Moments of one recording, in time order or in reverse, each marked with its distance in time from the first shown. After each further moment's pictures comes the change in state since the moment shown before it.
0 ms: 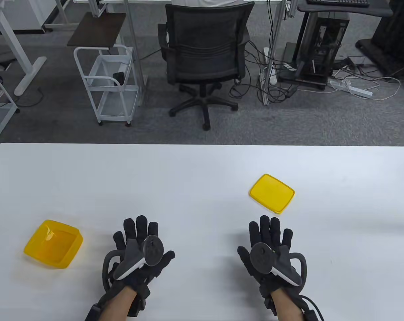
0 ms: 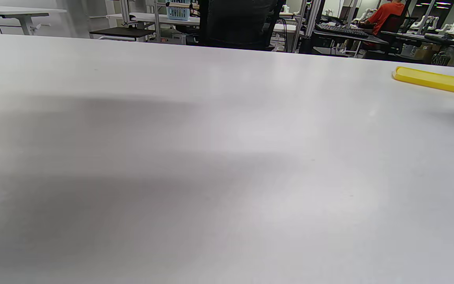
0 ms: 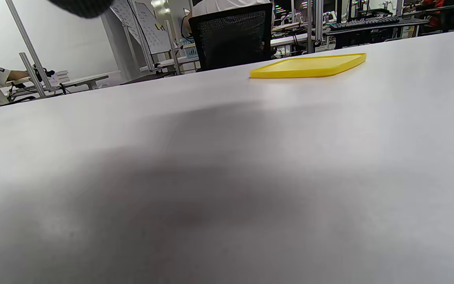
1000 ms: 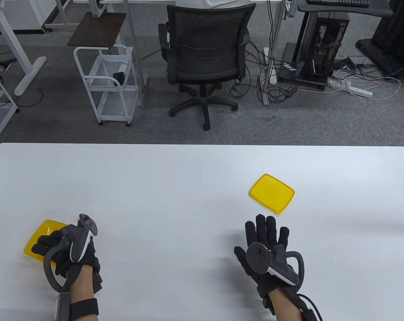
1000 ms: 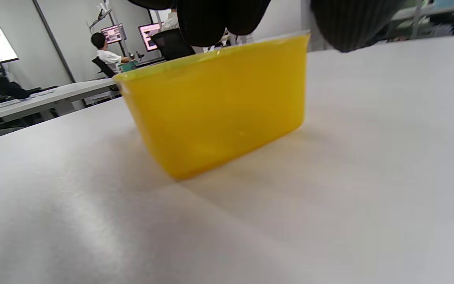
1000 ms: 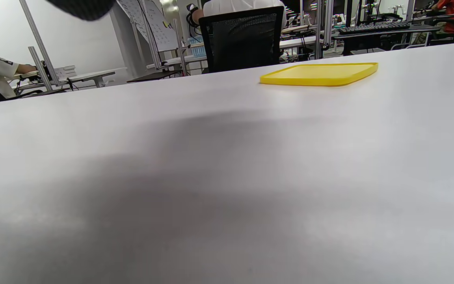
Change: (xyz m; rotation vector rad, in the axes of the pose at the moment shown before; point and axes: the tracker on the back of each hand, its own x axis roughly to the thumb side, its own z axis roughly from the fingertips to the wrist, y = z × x) left_hand -0.164 0.007 -0.024 -0.004 0.919 -0.030; right_hand 0.011 -0.007 -0.001 0.002 -0.027 0.031
